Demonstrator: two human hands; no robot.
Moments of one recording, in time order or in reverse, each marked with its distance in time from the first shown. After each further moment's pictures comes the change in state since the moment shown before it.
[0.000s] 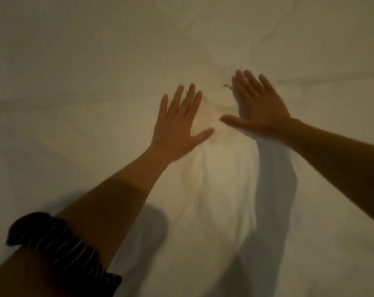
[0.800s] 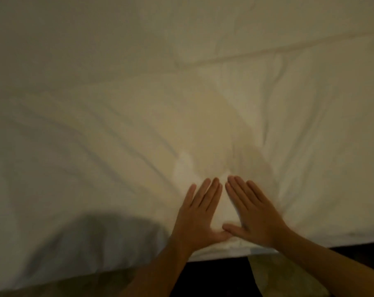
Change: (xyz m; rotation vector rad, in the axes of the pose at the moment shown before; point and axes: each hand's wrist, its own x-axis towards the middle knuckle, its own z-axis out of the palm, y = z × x) left_hand -0.246 0.117 0.023 -0.192 -0.194 0.221; right_hand -0.281 -0.150 0.043 0.108 -0.170 -0.077
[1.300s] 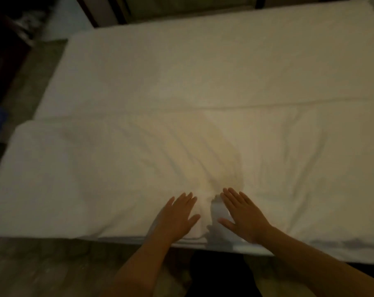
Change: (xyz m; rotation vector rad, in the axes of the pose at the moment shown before) left_hand -0.122 -0.049 -0.126 -0.022 -0.258 -0.388; right_hand 0.027 -0.119 -0.096 0.141 -0.215 0.004
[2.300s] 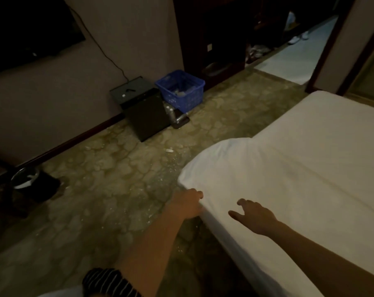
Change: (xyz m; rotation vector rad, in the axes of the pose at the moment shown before) left_hand -0.404 -0.451 -0.115 -0.496 0.154 -0.763; right_hand 0.216 -0.610 -0.081 -0.227 -0.246 -0.401
